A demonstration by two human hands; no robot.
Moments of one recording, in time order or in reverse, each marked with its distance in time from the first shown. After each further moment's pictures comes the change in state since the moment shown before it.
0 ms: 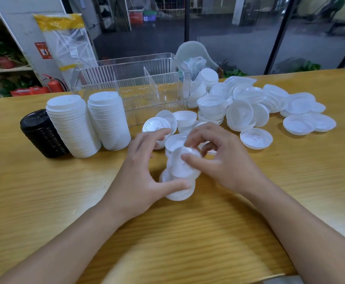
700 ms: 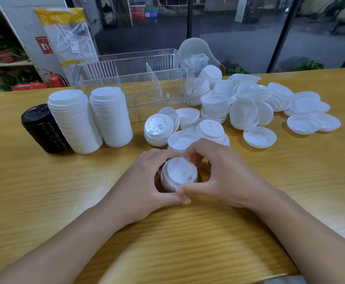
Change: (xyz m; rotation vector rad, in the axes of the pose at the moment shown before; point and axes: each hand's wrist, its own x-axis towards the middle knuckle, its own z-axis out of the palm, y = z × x) left_hand -0.010 -0.012 0.001 0.146 -0.212 0.006; right_hand -0.015 0.001 0.005 -0.312 -0.235 0.021
